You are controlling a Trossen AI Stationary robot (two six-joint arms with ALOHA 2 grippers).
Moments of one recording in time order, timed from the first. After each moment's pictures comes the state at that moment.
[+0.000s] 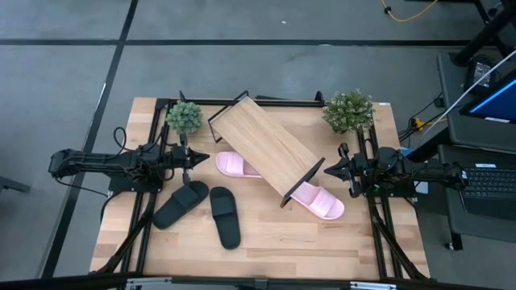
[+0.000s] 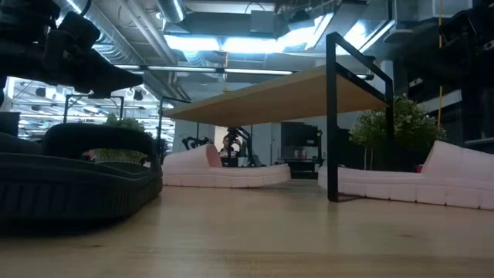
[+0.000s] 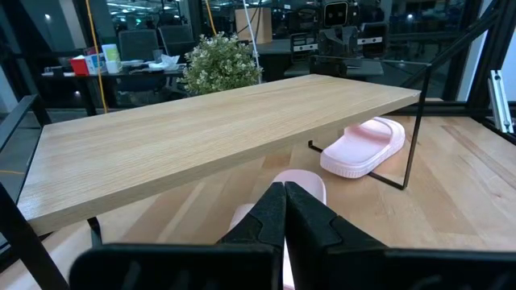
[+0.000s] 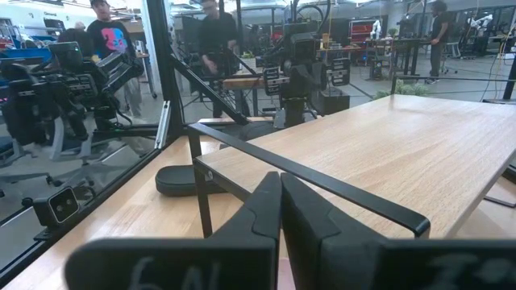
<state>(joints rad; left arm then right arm) 0.08 0.27 0.01 0.20 -0.14 0.03 -0.05 0.01 0.01 0.04 -0.18 0.07</state>
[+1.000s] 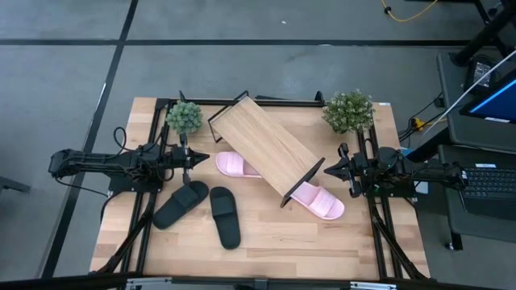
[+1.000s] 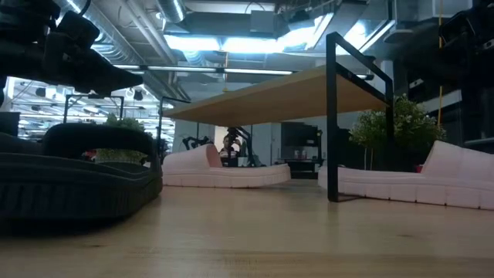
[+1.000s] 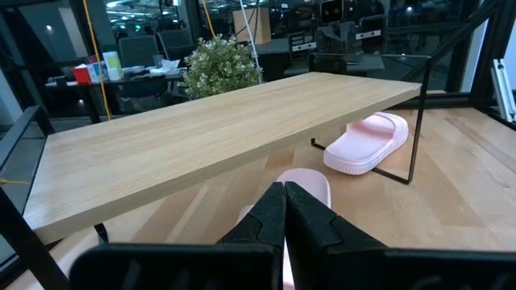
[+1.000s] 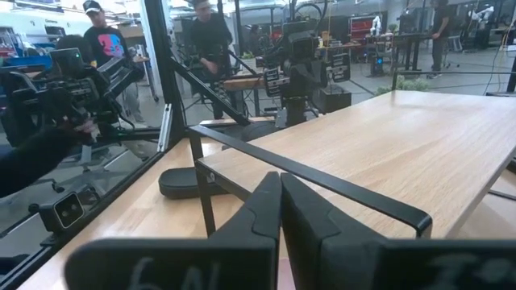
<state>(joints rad) 0.08 0.27 0.01 0.20 -0.14 0.08 -0.05 0.01 0.01 0.04 -0.18 0.10</state>
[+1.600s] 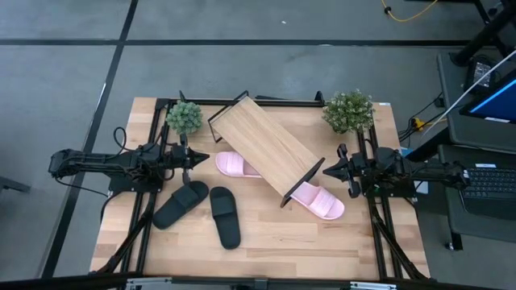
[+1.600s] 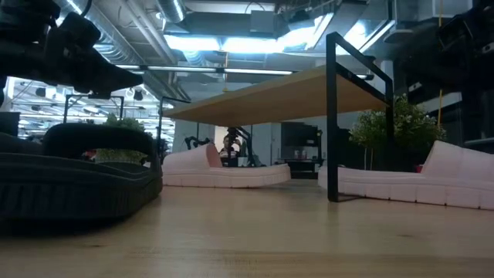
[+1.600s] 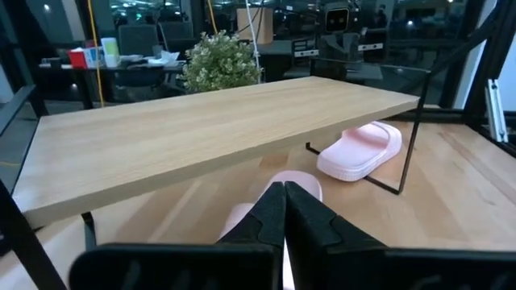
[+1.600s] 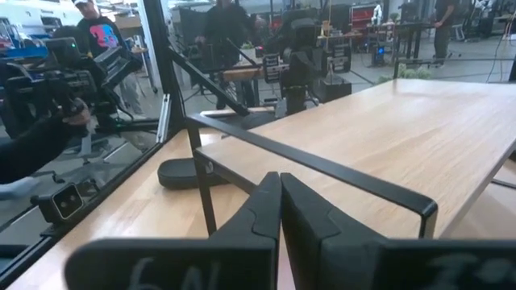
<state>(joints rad) 0.08 0.27 0.01 0.20 -0.14 0.01 -0.05 0.05 0.01 0.04 -0.18 0.10</state>
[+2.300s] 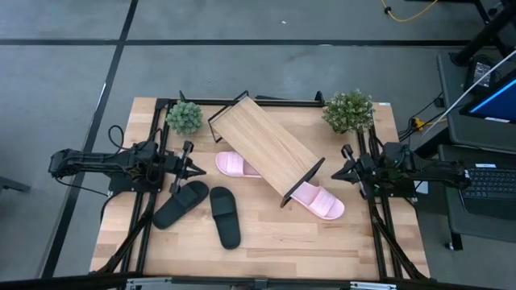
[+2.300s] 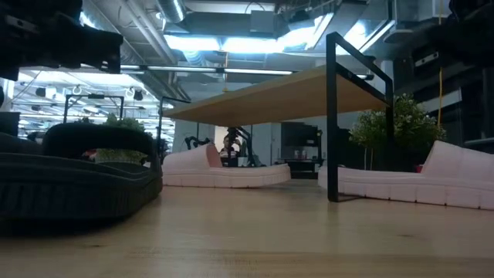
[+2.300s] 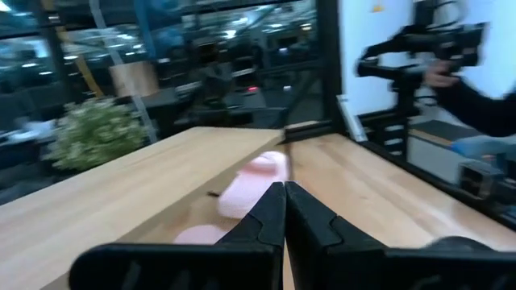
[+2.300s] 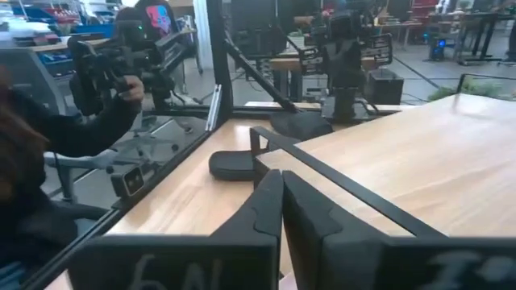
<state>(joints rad) 0.08 0.27 0.05 0.25 0.27 0.14 -0.05 0.06 0.18 -0.15 -0.35 0.05</state>
